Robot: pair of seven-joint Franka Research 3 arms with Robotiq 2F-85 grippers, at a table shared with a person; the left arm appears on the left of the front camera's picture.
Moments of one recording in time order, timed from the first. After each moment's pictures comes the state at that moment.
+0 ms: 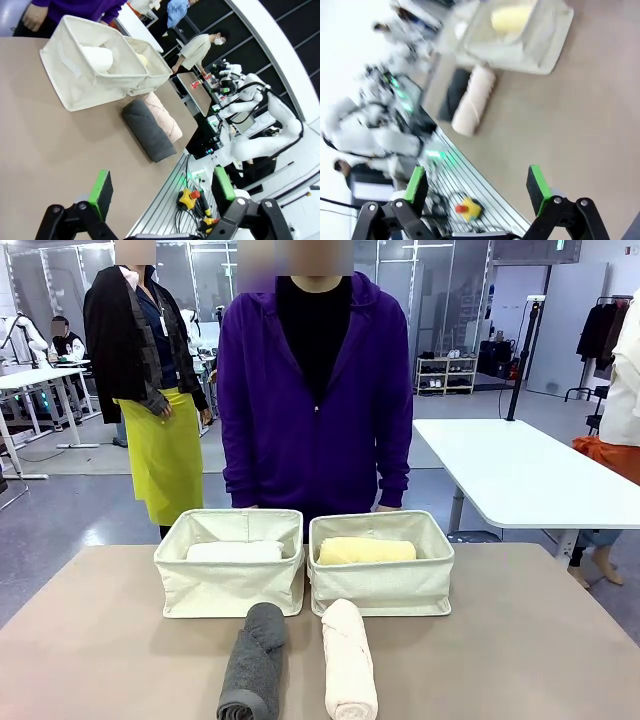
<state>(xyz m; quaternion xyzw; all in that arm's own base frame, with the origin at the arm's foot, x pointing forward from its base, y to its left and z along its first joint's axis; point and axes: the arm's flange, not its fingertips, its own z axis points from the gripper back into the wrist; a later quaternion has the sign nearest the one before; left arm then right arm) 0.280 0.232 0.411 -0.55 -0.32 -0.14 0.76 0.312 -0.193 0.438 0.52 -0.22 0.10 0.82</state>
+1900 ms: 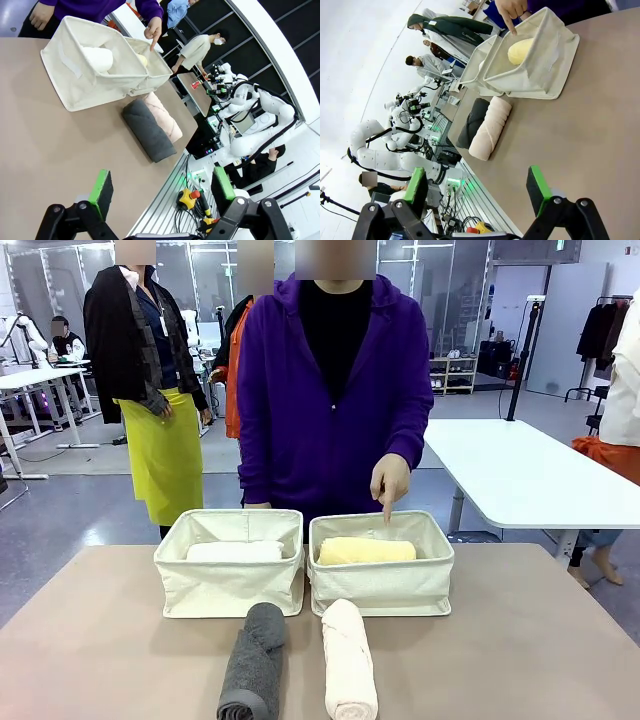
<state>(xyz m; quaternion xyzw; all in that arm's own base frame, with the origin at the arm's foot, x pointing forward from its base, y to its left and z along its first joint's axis) 0.280 0.232 0.411 -0.54 -0.32 -0.14 0.76 0.311 -0.216 0.396 0.59 -0.27 0.07 0.76</state>
